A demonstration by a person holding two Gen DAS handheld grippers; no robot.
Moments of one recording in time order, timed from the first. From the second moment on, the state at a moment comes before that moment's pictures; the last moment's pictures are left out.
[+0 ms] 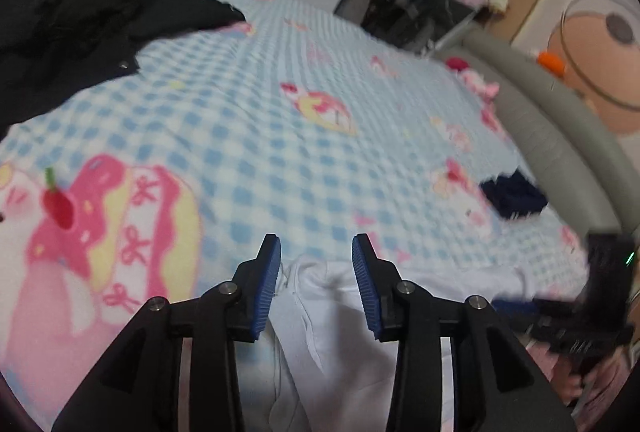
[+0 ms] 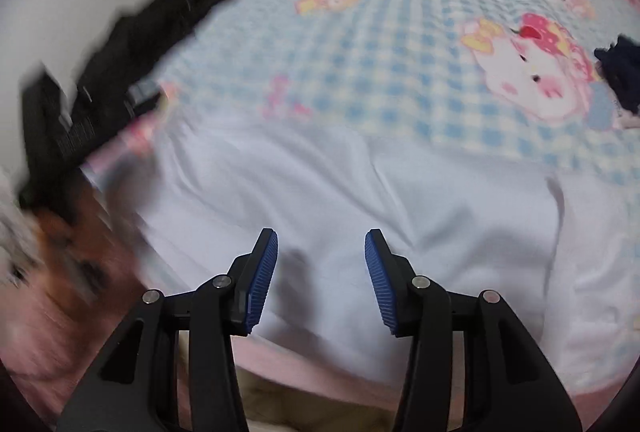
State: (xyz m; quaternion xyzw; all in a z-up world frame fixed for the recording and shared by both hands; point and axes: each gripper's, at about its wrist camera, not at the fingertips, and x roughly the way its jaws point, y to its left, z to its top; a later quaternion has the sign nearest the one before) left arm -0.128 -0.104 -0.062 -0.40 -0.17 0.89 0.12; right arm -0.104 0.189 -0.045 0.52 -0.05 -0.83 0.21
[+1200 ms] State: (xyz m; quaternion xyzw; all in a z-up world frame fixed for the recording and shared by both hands) left arm -0.142 -0.116 -0.099 -0.43 -0.23 0.87 0.11; right arm -0.161 0.072 -0.103 0.46 0.03 -0.87 0.18
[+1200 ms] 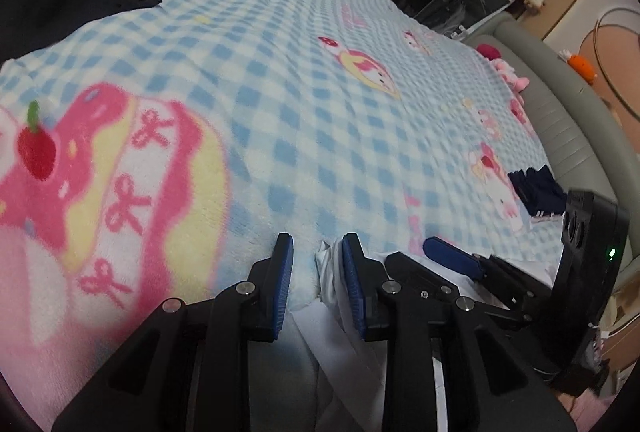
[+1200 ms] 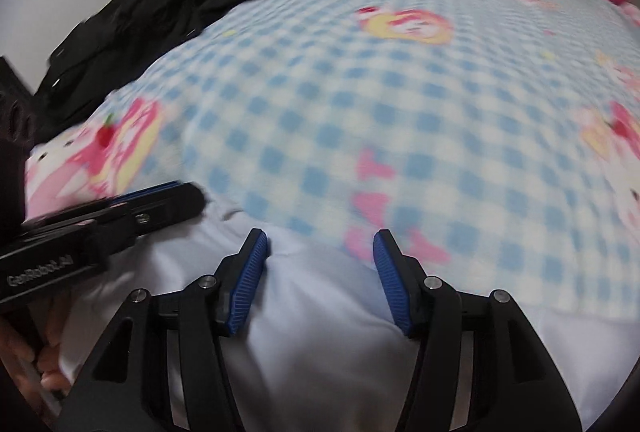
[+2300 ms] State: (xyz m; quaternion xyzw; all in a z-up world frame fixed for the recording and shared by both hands) left arm -0.051 -0.088 -0.066 -0.44 -0.10 0.89 0.01; right arm -0.049 0.316 -0.062 0.45 -0.05 -0.89 -0.02
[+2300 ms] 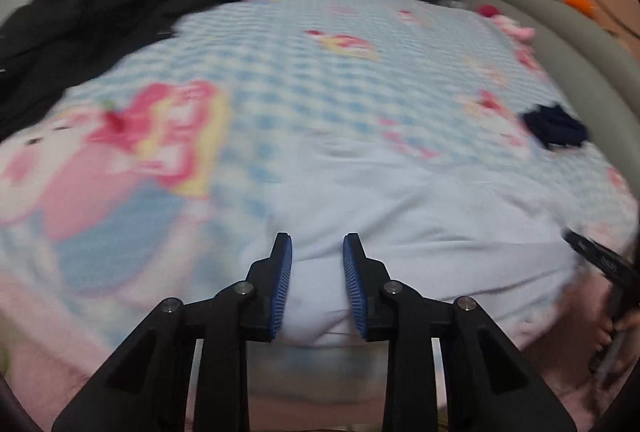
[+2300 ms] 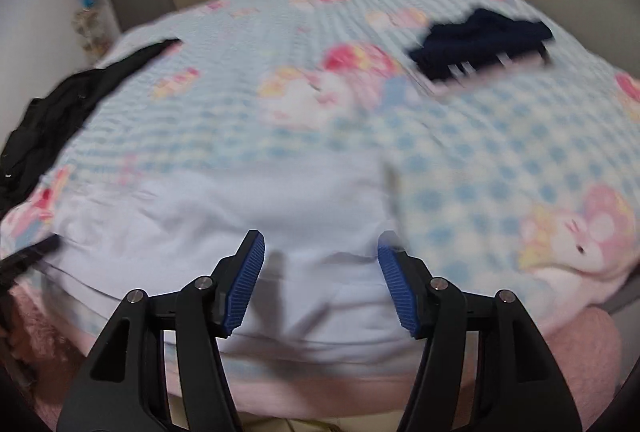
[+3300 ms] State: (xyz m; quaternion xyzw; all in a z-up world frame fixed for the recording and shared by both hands) left arm -0.018 0.050 -0.050 -0.43 0.05 0.90 0.10; right arm -0.008 0.240 -0.061 0.40 -0.03 -0.91 0.14
